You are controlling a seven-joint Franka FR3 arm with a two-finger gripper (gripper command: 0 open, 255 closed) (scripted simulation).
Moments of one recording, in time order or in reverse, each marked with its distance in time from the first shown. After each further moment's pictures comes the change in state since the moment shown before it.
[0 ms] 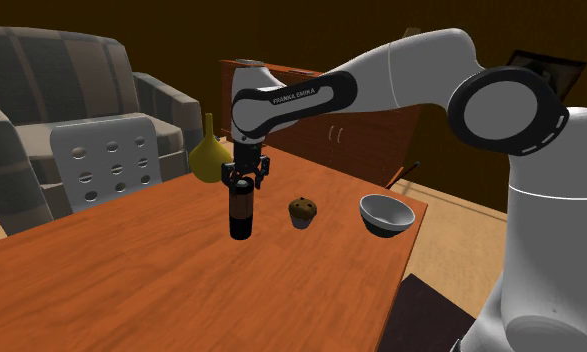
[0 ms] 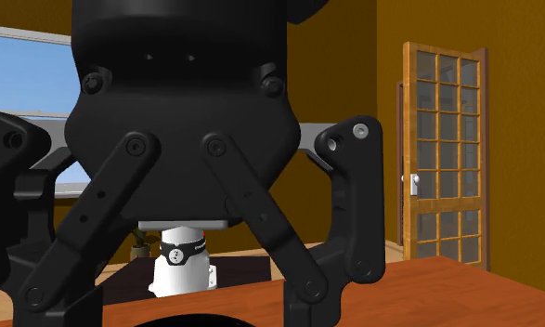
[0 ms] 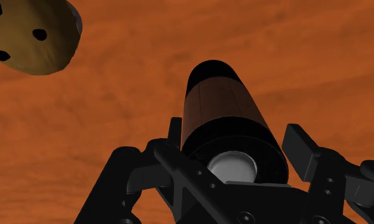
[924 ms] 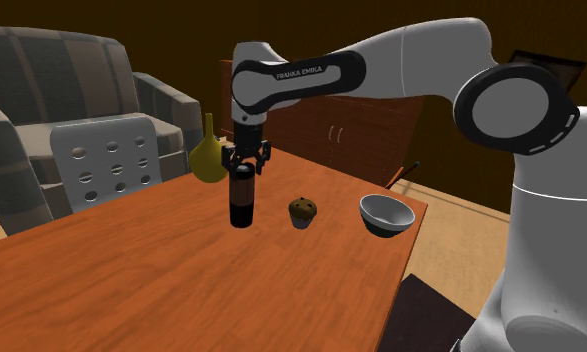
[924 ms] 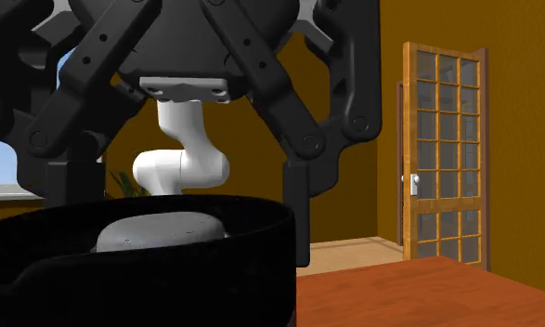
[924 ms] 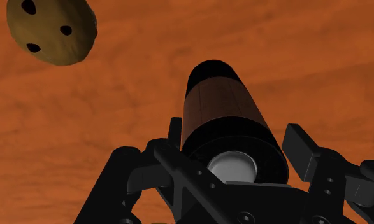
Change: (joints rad) arm 0.000 -0.026 0.003 0.091 0.007 -0.120 -0.006
